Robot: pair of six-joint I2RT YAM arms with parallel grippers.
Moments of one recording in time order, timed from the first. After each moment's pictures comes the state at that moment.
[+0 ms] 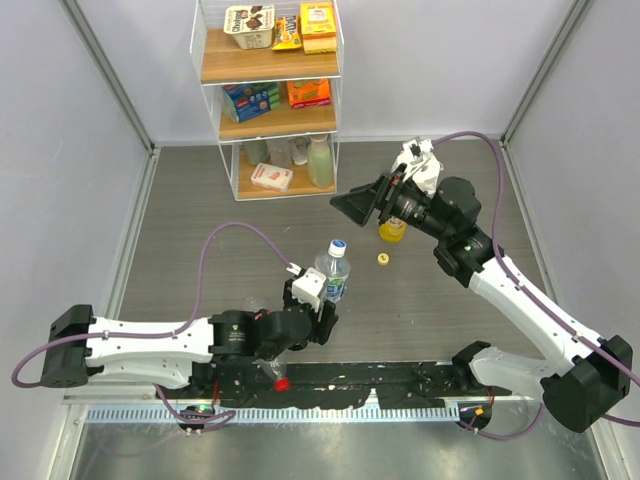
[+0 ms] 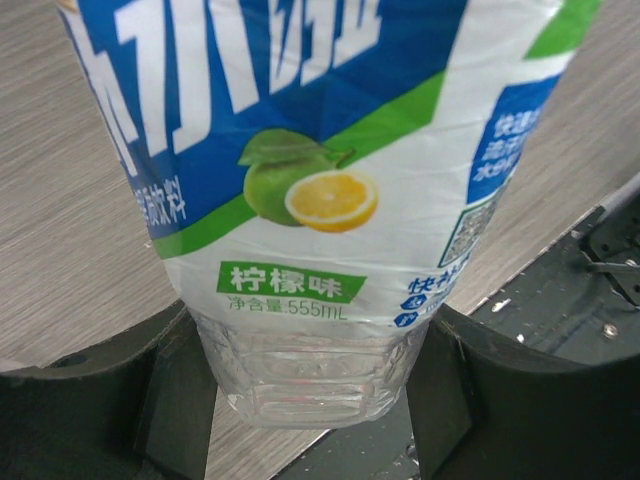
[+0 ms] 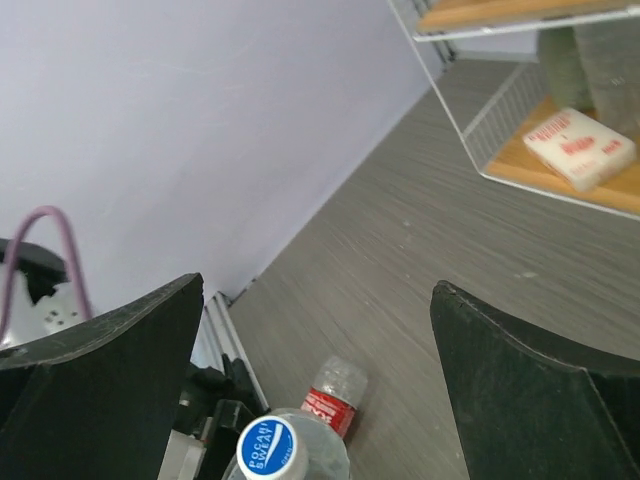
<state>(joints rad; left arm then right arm) -1.43 1.03 0.63 -0.16 -0.62 -0.55 0.53 1.10 0.95 0.26 -0.48 0.66</state>
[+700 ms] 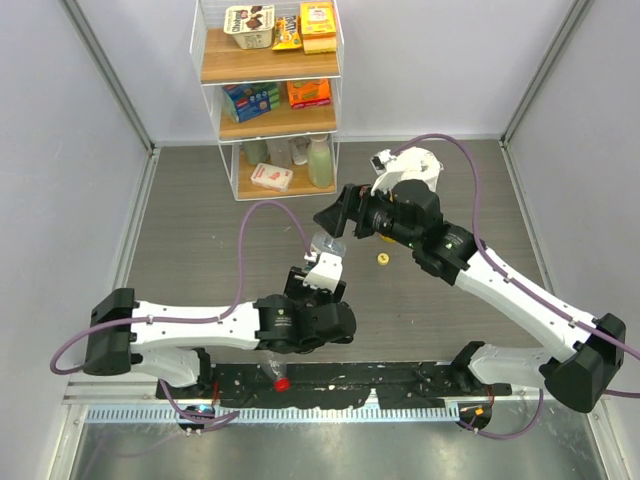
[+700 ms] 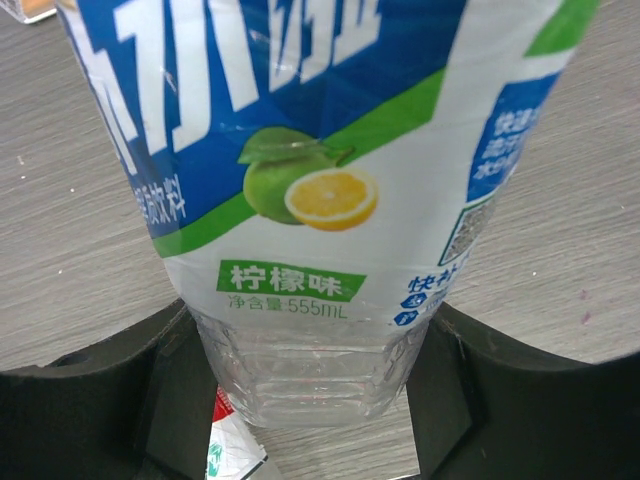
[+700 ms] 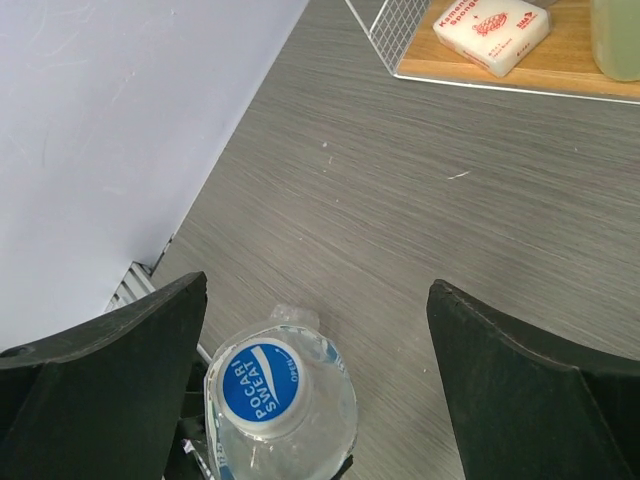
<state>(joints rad) -1.43 1.34 0.99 -0.64 -0.99 -0.77 0.74 1.18 1.10 -0.16 -0.09 0.57</state>
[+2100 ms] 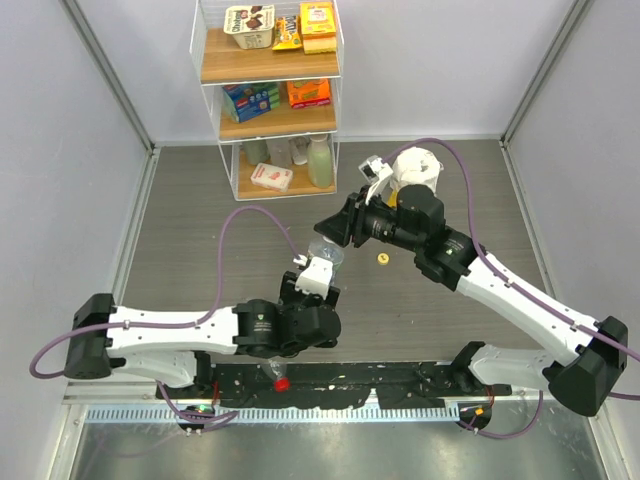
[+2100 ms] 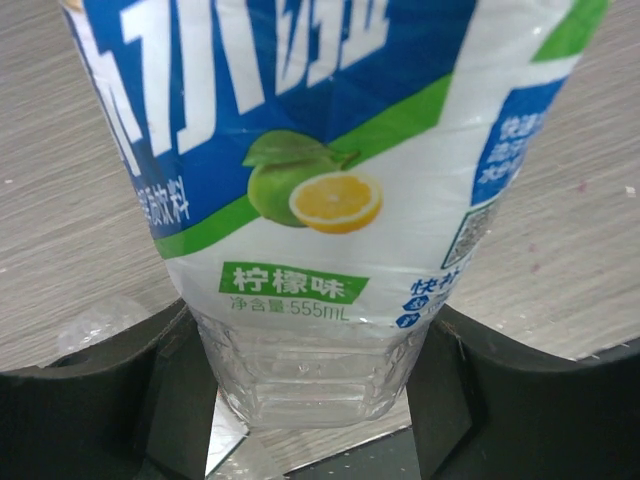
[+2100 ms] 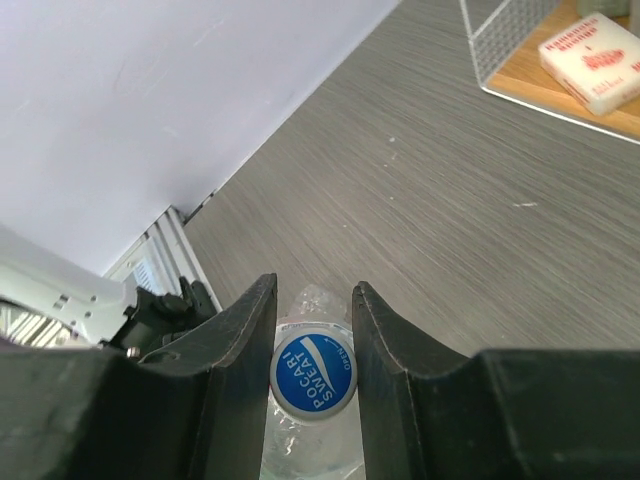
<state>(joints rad) -1.44 1.25 0.93 -0.61 -0.91 -0.76 0.76 1.16 1.06 -0.06 -0.26 0.47</state>
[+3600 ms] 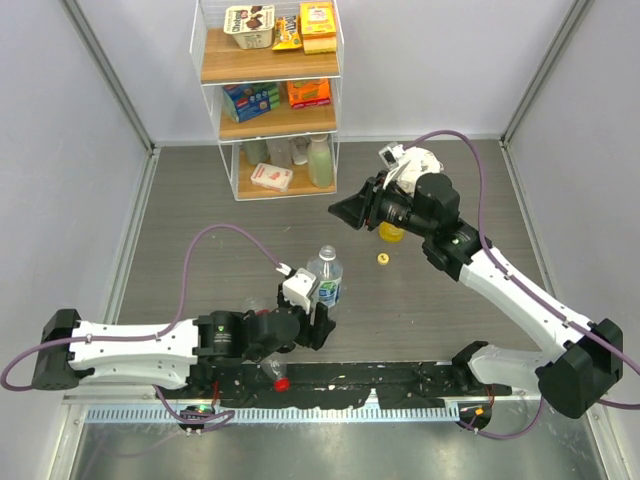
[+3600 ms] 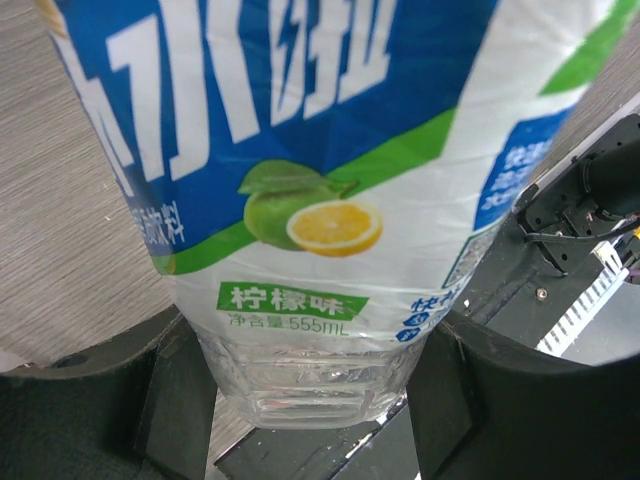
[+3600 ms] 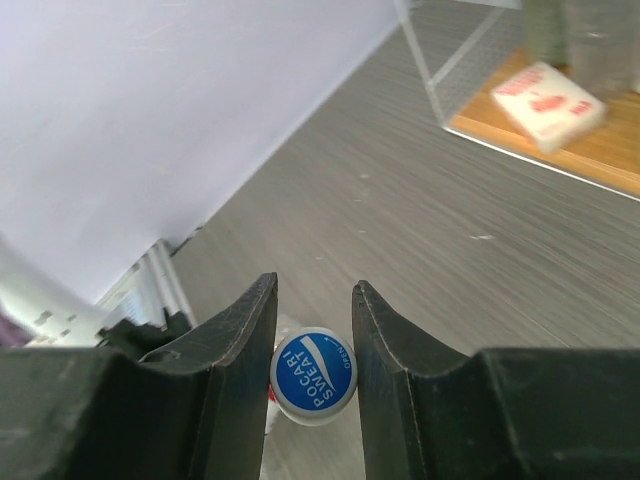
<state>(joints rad) -1.44 0.94 0.64 -0.25 -0.56 -0.63 0.58 1.17 1.01 0.10 -0.45 0.47</state>
